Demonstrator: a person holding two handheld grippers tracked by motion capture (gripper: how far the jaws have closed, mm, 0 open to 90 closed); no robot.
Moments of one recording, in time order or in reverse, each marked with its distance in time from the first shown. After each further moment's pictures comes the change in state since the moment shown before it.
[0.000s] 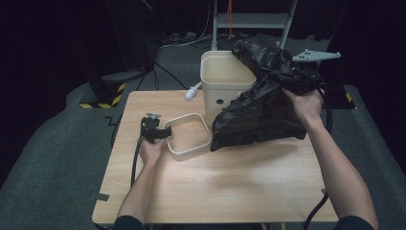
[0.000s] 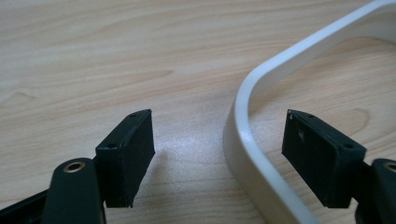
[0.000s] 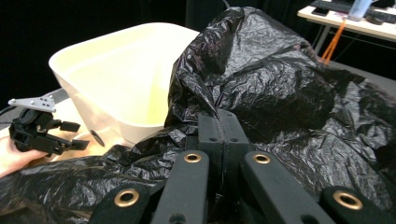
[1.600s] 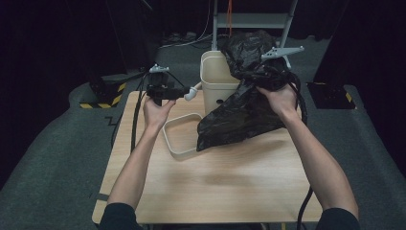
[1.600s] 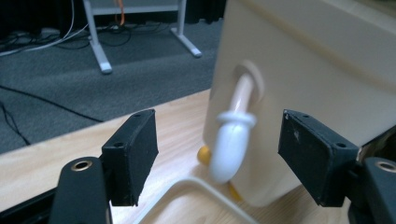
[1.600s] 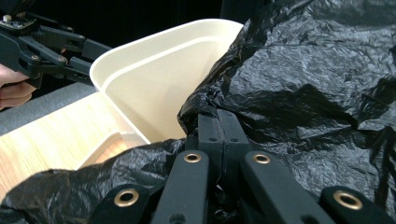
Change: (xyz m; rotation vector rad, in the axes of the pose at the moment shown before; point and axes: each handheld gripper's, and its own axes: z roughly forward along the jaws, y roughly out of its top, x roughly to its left) left arm -0.054 0.162 -0.120 -0.191 -0.370 0.087; right arm 0.033 0.019 0.053 0.053 0.128 -0.035
